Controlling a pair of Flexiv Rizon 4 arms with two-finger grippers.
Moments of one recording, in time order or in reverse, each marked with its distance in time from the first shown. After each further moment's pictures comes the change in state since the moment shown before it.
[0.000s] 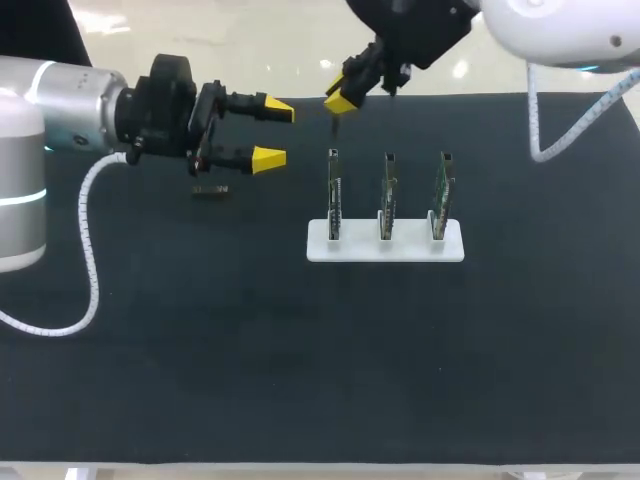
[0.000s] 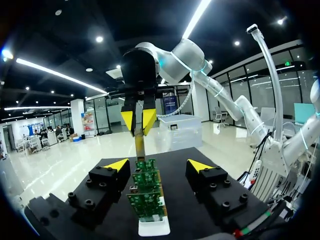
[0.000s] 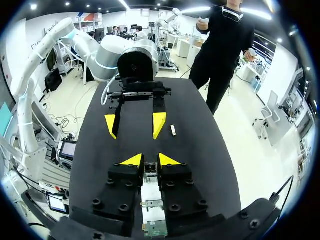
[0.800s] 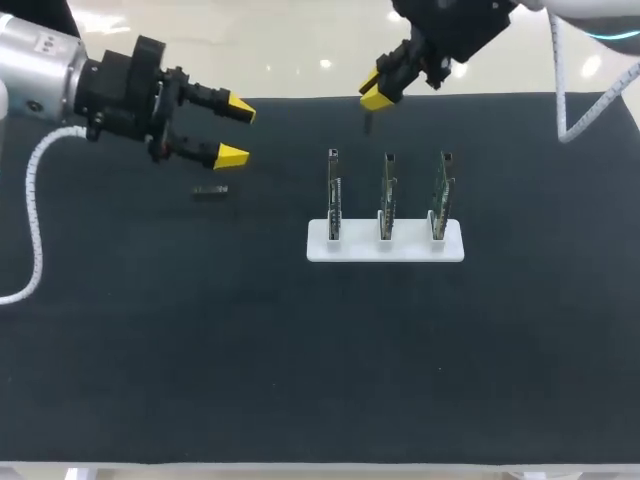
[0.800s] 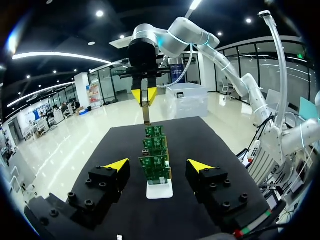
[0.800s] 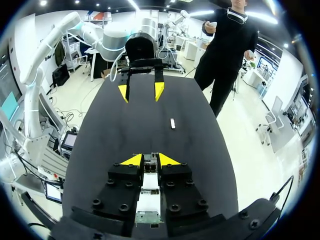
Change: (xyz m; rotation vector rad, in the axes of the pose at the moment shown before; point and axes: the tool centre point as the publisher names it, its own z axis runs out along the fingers) left arm 0.020 0.010 -0.053 -0.050 0.305 -0.020; right arm 0.036 -0.019 -0.016 -0.046 -0.009 -0.053
